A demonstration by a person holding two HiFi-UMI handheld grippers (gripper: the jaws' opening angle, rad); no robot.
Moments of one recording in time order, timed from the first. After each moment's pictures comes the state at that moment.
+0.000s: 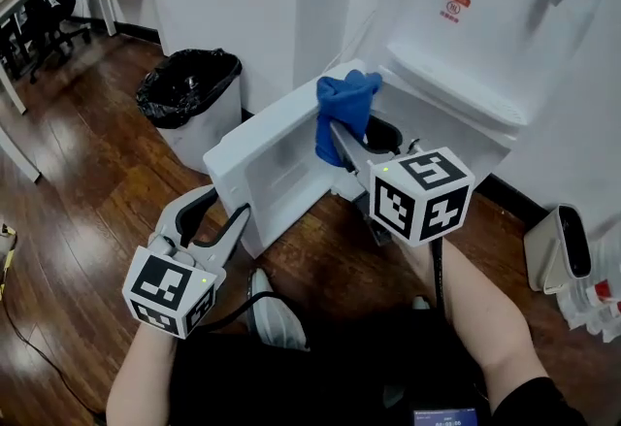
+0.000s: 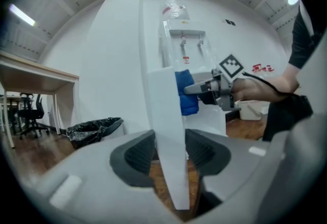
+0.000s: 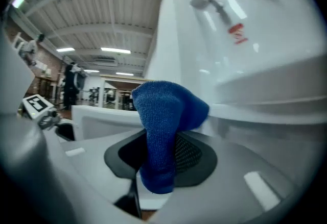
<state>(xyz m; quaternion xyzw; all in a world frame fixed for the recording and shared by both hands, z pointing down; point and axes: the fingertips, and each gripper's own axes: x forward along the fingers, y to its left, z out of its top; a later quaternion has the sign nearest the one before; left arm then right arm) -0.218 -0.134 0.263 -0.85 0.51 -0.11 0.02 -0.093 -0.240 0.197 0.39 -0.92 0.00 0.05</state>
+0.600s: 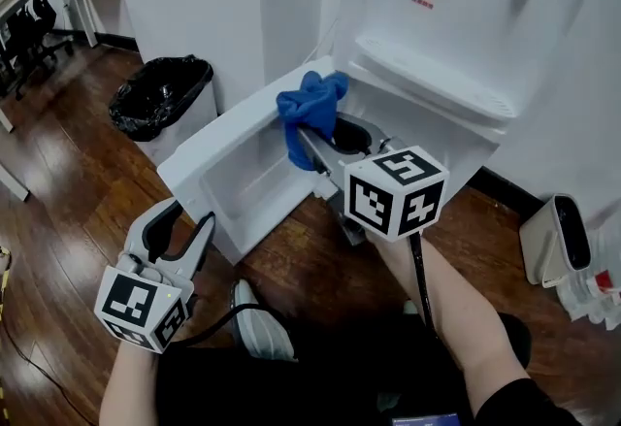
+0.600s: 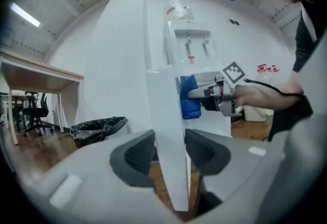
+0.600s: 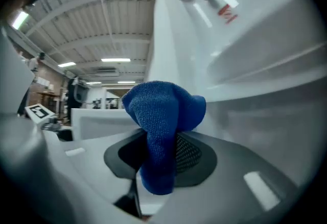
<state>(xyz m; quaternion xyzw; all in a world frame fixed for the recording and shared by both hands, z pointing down) -0.227 -0.142 0.257 -0.83 0.54 -0.10 0.01 -0.090 -0.262 0.212 0.37 -0.93 0.05 0.00</state>
